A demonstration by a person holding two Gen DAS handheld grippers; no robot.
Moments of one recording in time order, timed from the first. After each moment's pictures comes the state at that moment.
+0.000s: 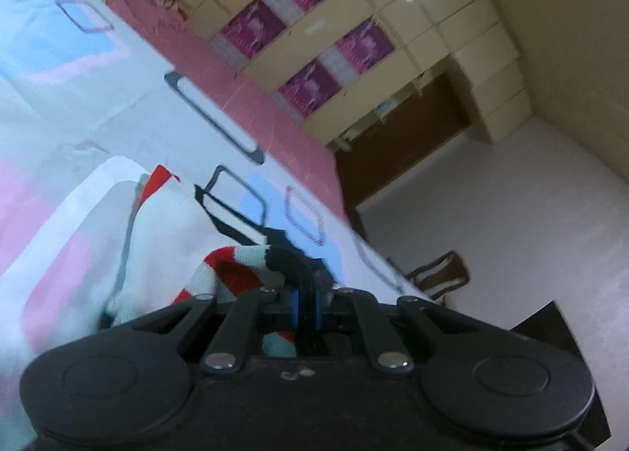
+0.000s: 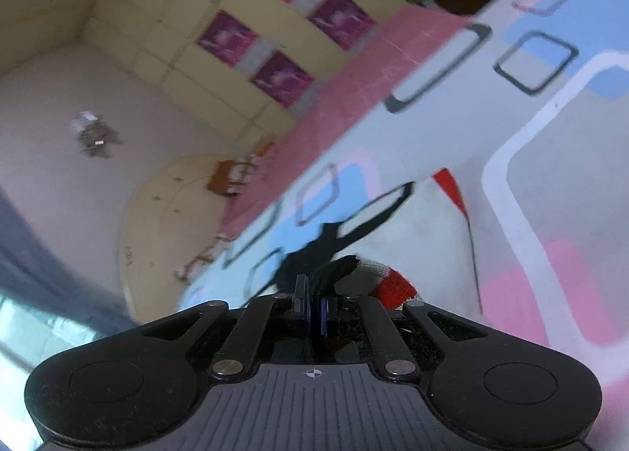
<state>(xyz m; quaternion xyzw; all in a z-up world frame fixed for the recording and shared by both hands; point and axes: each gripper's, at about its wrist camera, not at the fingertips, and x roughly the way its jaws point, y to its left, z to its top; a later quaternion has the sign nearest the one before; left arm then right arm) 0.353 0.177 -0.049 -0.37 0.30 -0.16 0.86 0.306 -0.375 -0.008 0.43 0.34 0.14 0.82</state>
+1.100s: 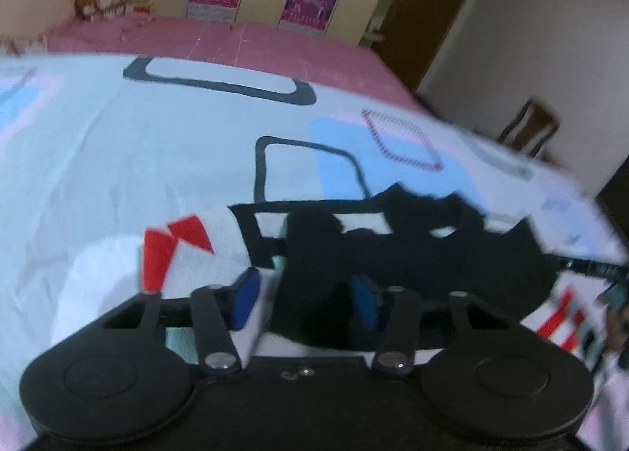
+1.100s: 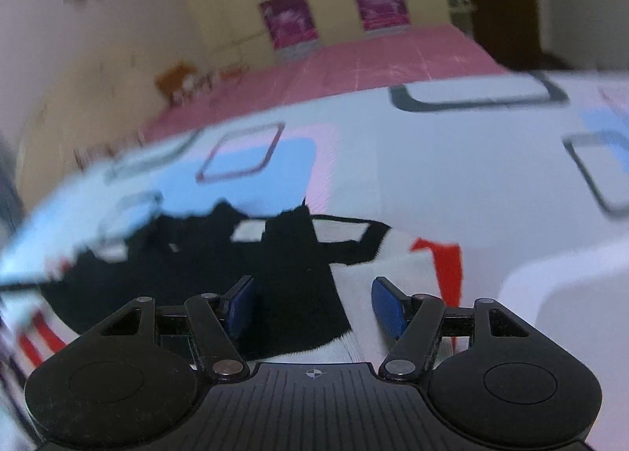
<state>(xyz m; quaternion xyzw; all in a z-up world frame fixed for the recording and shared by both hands) 0.488 0.136 -0.094 -0.08 0.41 -0.14 0.90 0.417 -0.305 -0.073 0.11 0.39 0.14 0.90</state>
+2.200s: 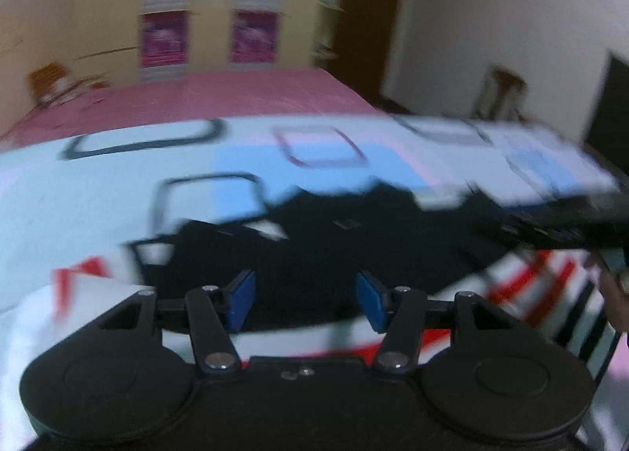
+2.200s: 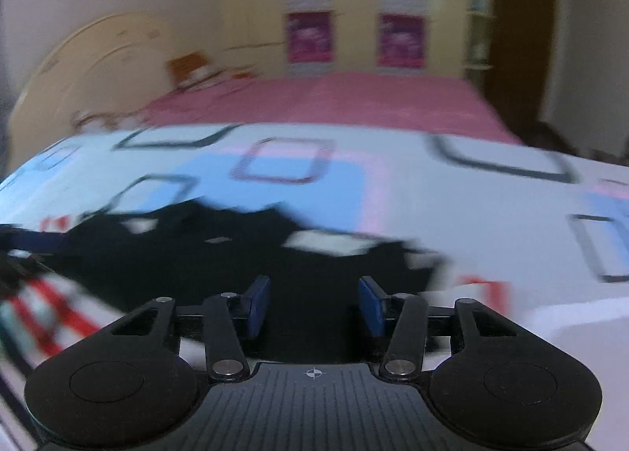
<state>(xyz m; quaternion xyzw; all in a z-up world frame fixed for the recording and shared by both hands) 0.456 0.046 -0.082 0.03 0.34 -0.19 0.92 0.387 -0.225 -0.061 0.03 0.35 0.14 0.92</state>
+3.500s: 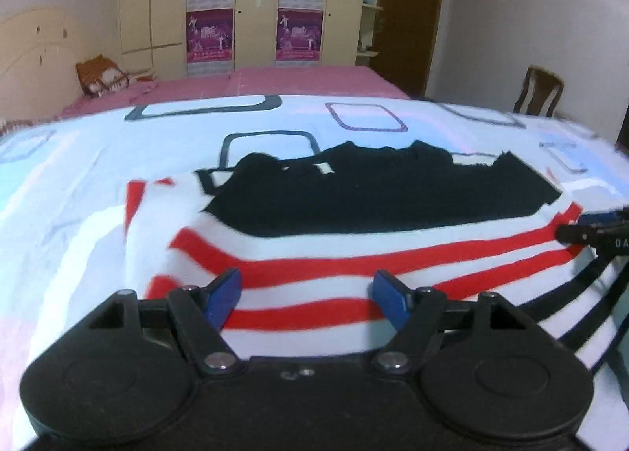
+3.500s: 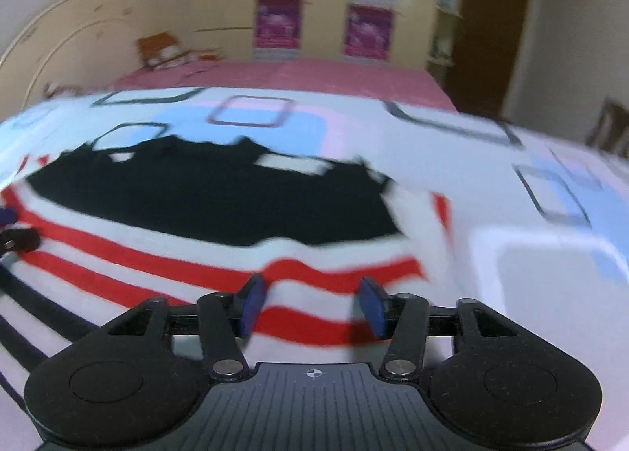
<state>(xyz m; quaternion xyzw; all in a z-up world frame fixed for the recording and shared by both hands) 0.400 0.093 -0.103 0.00 0.34 -0.12 0.93 0.327 -0.244 -0.092 0.00 0.37 0.06 0.93</state>
